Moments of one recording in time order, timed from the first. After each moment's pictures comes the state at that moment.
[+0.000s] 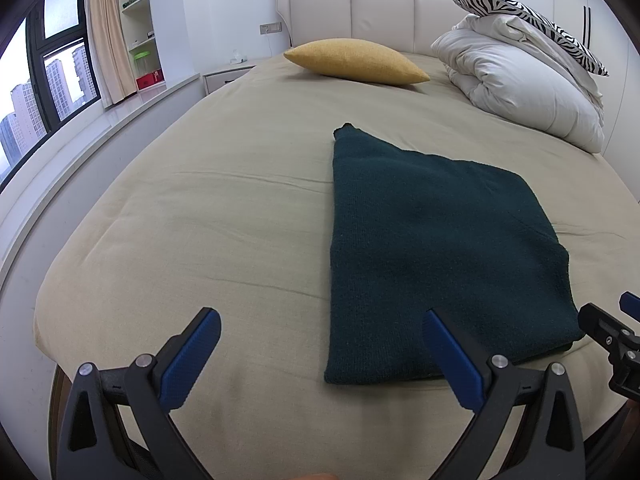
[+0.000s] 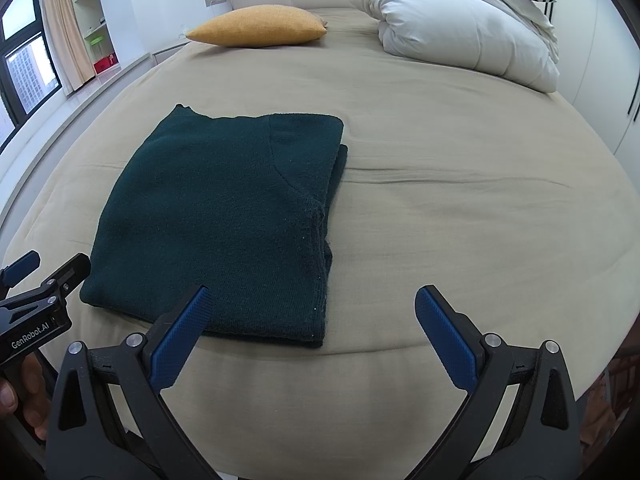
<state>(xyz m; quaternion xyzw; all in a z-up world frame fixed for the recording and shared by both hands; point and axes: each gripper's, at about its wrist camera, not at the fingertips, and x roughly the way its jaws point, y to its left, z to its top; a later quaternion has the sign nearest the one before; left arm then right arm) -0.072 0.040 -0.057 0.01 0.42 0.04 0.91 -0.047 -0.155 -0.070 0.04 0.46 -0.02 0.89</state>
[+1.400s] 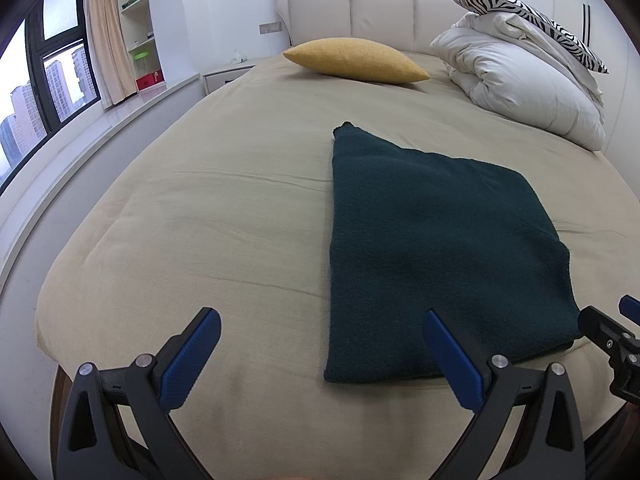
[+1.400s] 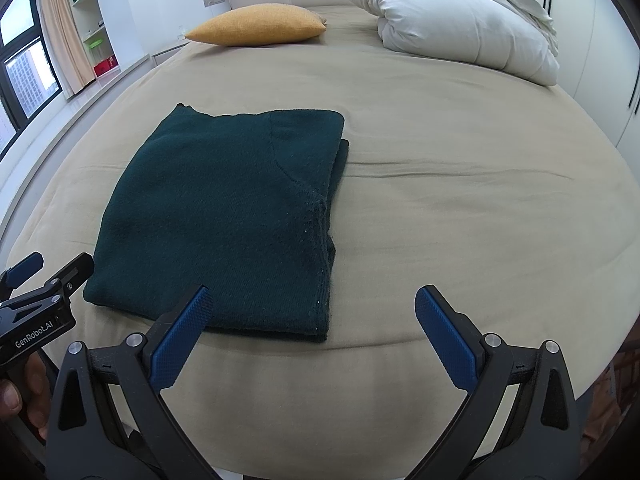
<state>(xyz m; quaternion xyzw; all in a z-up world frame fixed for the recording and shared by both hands) -0.074 0.041 -0.061 0.01 0.42 0.04 0.91 -0.052 -0.152 -0.072 0.05 0.46 -0.02 0.89</state>
